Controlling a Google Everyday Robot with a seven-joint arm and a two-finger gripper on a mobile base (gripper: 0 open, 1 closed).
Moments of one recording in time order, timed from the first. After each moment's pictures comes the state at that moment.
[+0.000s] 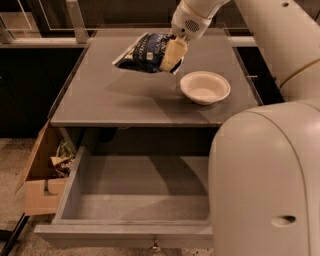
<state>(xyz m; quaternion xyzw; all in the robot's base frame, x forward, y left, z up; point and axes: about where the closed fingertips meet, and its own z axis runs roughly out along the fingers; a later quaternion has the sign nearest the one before) 0.688 -0.022 0.914 -0.65 0.72 0.14 0.20</state>
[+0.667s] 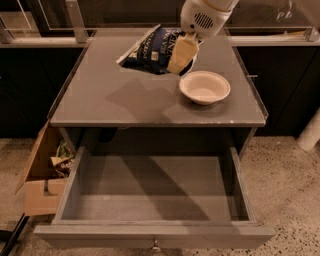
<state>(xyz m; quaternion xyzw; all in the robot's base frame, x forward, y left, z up) 0.602 -0.044 0.964 -0.60 0.77 0.07 0.21</state>
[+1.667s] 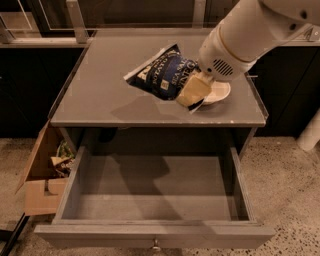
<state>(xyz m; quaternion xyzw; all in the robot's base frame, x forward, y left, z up) 0.526 -0.069 0.941 -0.54 0.79 0.06 0.28</state>
